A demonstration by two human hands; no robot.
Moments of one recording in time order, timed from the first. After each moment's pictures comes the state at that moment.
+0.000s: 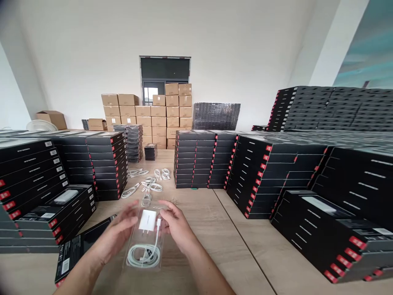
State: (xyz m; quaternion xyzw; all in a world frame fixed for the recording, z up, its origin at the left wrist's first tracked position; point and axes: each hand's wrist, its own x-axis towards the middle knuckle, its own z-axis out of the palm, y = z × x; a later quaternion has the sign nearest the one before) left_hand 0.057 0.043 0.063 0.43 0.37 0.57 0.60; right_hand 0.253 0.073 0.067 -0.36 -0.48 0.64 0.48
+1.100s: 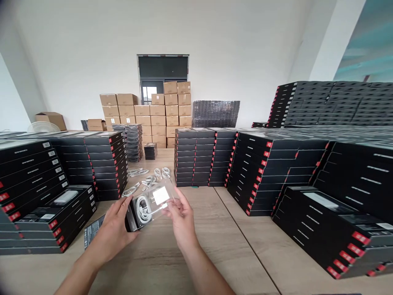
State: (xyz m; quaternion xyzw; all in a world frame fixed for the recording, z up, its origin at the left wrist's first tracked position) left_hand 0.043 0.050 0.052 0.74 0.56 0.37 -0.05; right_hand 0.248 0.077 0.064 -0.29 -0.41 0.55 0.67
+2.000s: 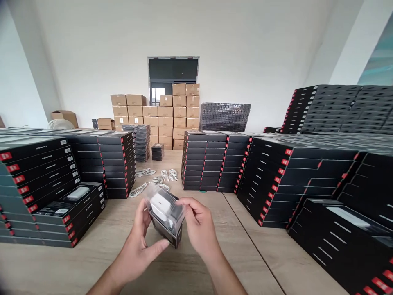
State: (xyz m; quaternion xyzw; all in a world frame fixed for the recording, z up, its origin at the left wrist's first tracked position) left_hand 0.099 0.023 0.059 0.67 0.40 0.56 0.29; right_hand 0.273 0.061 0.113 -0.38 -0.62 0.34 0.59
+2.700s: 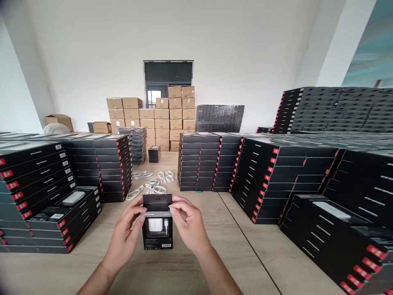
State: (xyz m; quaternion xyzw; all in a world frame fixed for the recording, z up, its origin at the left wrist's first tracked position) left_hand 0.076 0.043 0.057 0.66 0.41 0.60 0.17; right_hand 0.270 0.068 0.095 -0.34 -0.67 0.32 0.58
